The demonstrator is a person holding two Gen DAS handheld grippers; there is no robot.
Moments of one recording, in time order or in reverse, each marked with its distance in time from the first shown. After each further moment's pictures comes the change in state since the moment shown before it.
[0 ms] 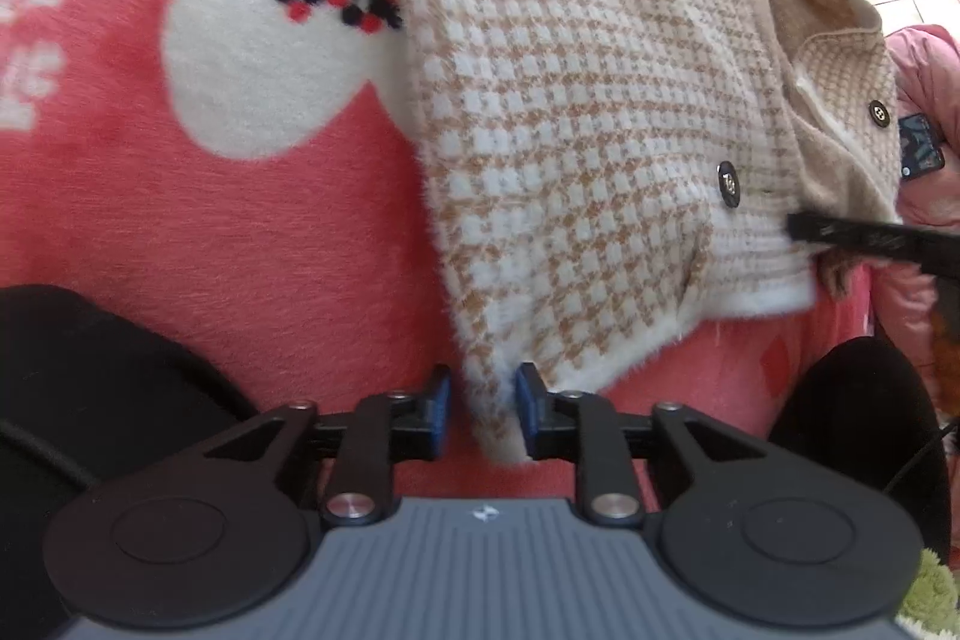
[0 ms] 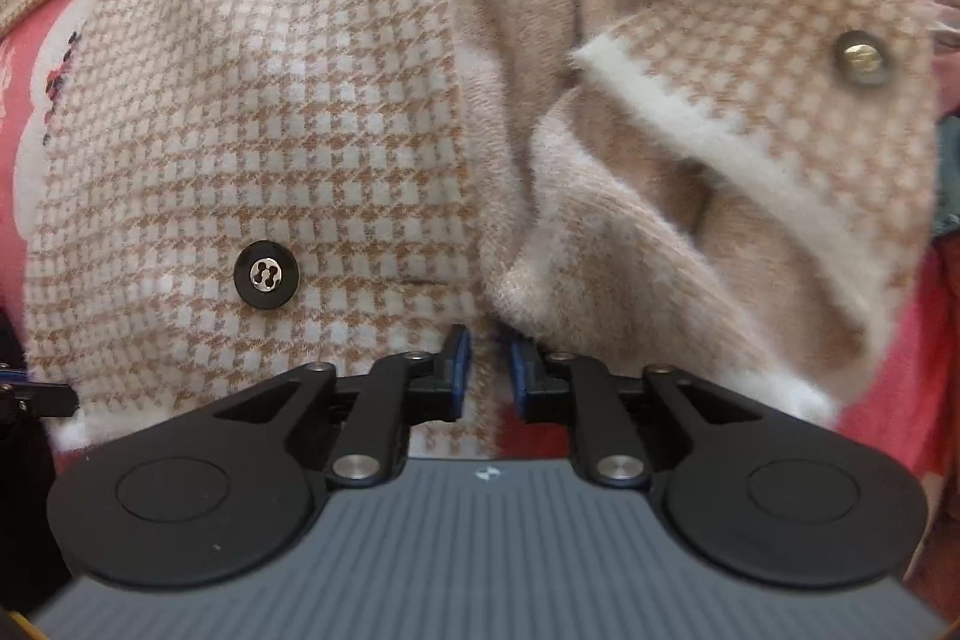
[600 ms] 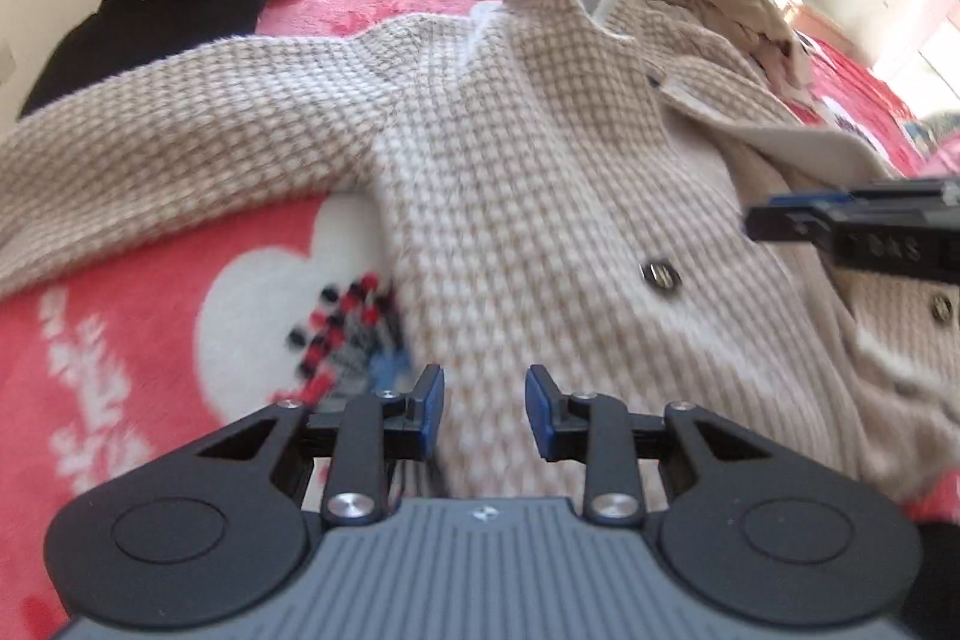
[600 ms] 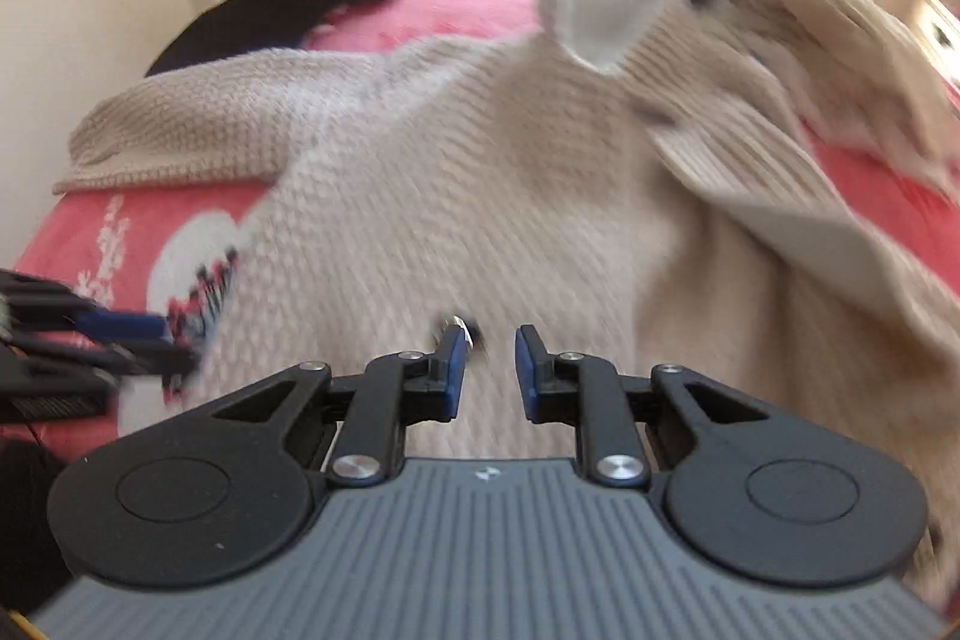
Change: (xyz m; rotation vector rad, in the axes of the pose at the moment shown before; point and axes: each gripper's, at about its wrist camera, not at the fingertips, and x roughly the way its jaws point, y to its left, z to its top) left arm -0.017 -0.031 0.138 0.118 -0.421 0.224; right arm -0.028 0.069 0.132 -0.240 -0.382 0.163
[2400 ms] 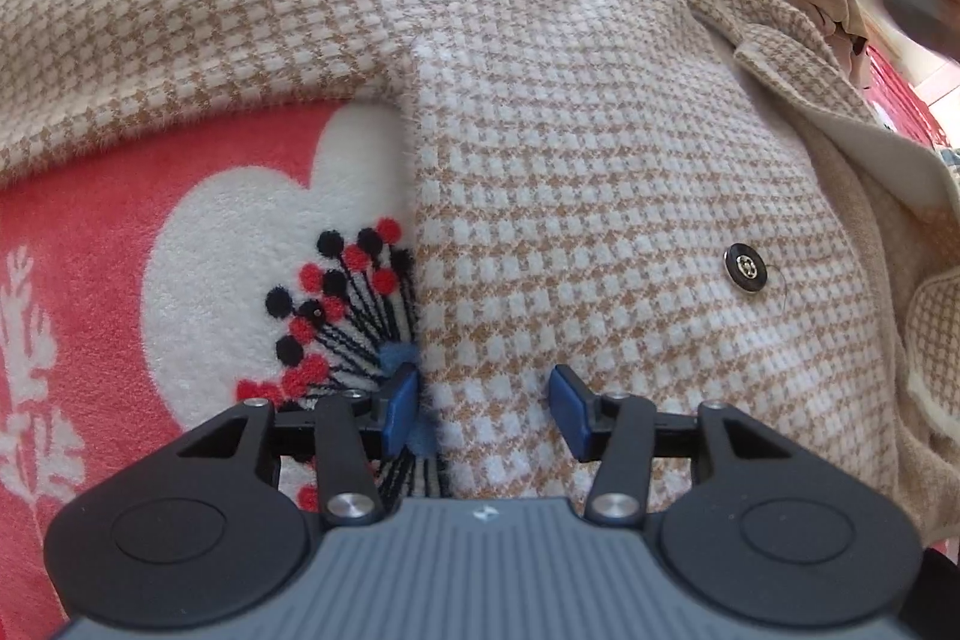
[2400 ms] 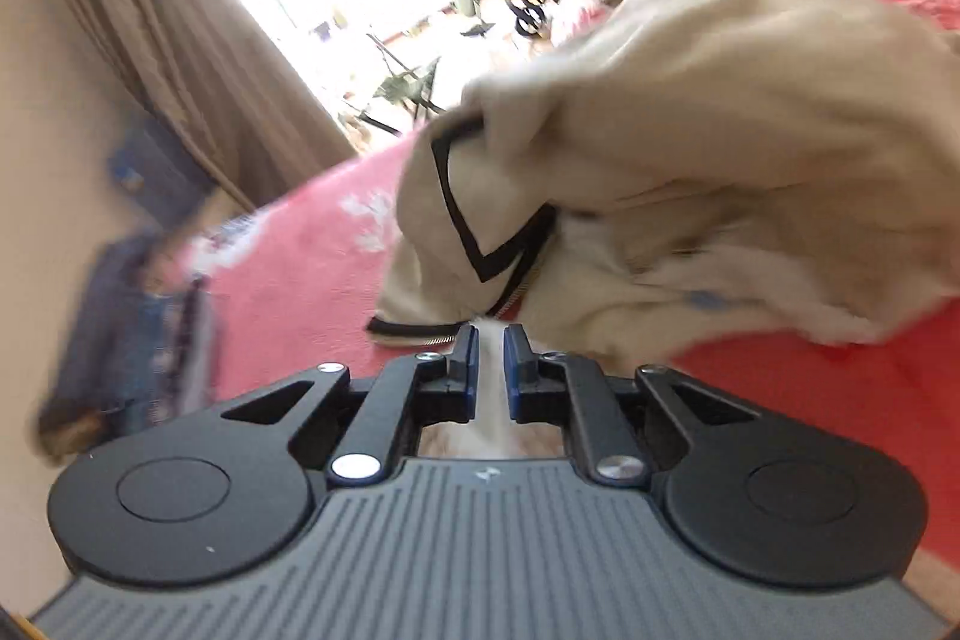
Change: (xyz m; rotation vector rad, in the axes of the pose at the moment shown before) left arm 0.063 0.021 0.003 -0.092 0.126 -0.021; right arm 0.095 -0.201 0.159 0.641 -0.318 -0.010
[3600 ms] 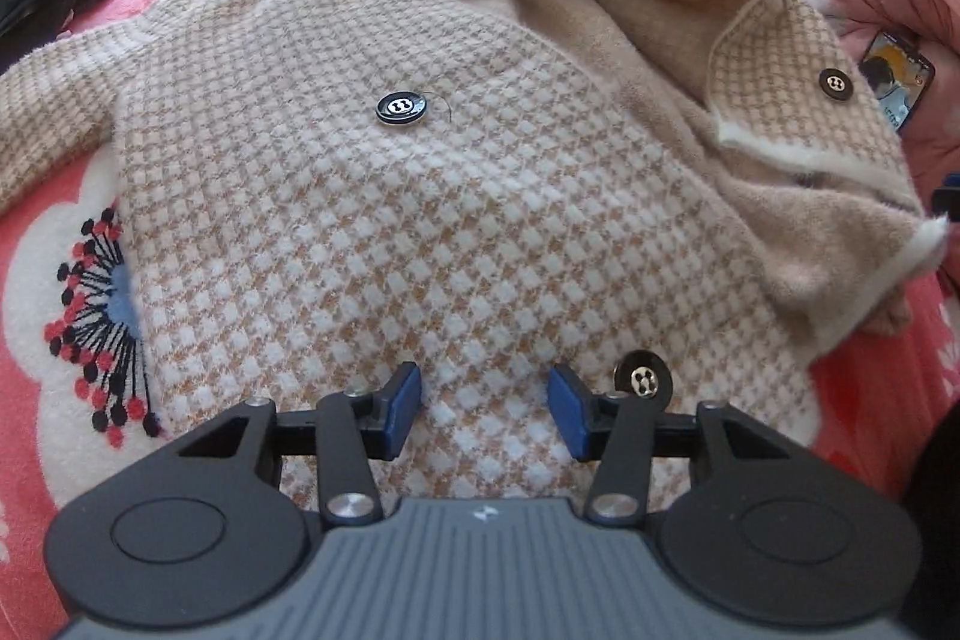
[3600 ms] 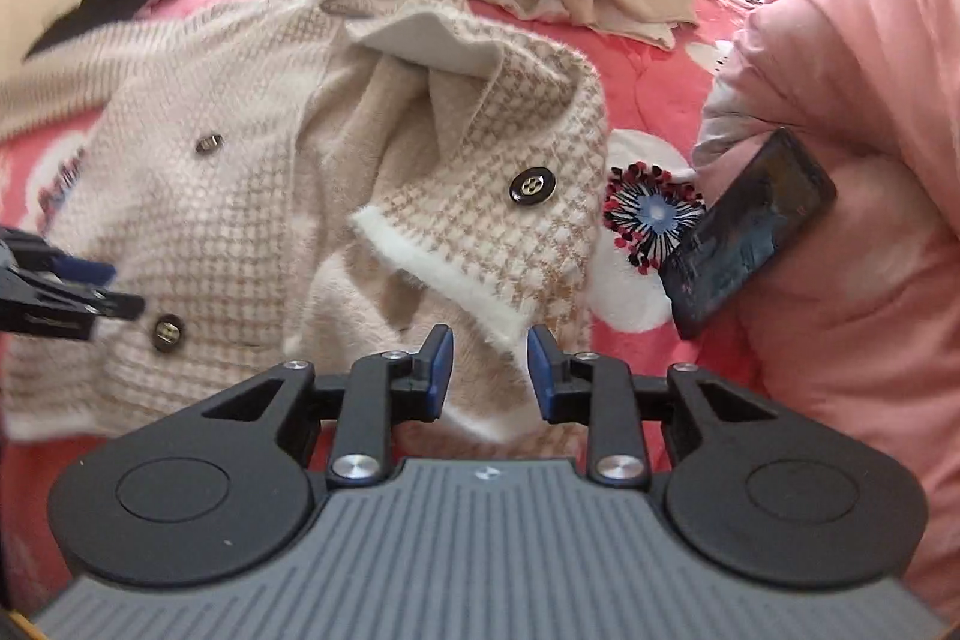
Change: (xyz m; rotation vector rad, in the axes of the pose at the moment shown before) left arm -0.024 -0.127 -0.103 0.380 -0.025 -0.034; right arm -0.347 -0.082 -0.283 -0.518 0.233 -0.332
